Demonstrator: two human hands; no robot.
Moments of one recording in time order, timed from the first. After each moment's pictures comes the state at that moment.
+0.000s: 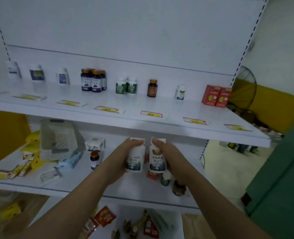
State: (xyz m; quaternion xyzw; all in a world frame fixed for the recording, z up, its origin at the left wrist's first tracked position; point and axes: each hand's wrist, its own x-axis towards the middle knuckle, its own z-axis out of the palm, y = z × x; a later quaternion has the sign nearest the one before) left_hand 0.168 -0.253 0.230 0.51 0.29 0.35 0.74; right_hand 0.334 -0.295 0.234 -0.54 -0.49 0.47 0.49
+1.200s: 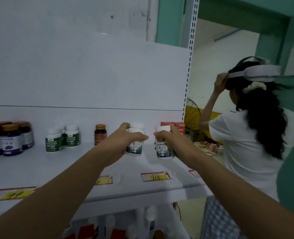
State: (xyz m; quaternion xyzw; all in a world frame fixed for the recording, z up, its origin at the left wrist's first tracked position) left_hand 0.345 -0.120 0.378 0.67 0.23 0.32 0.63; right_hand 0.495 -0.218 0.373 -0.65 -0.48 0.23 0.54
